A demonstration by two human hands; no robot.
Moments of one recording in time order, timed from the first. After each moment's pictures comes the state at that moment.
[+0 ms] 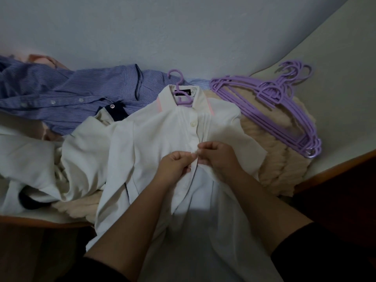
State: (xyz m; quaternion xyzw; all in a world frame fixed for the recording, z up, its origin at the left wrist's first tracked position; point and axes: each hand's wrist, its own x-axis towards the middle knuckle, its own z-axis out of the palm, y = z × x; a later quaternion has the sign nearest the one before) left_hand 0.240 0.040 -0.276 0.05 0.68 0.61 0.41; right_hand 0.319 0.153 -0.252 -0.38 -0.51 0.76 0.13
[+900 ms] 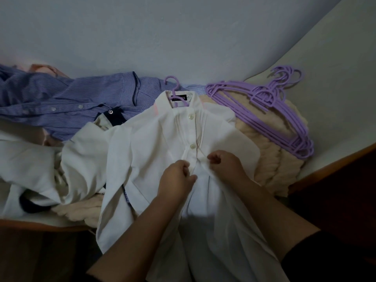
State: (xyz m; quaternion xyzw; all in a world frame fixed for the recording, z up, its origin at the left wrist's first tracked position) left_hand 0.276 0.034 -0.261 0.24 0.90 0.31 0.20; right_hand 0.352 0.172 -0.265 -0.38 -0.83 0.42 0.05
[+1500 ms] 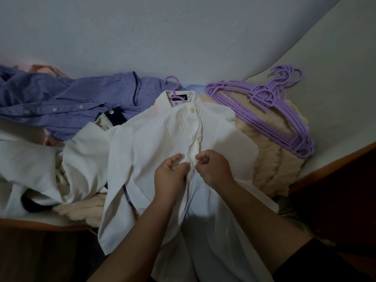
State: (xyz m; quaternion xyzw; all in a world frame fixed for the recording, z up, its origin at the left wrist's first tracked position) left_hand 0.278 0.029 -0.251 0.04 0.76 0.60 0.24; right_hand 0.337 0.132 -0.248 -0.40 -0.77 0.49 0.10
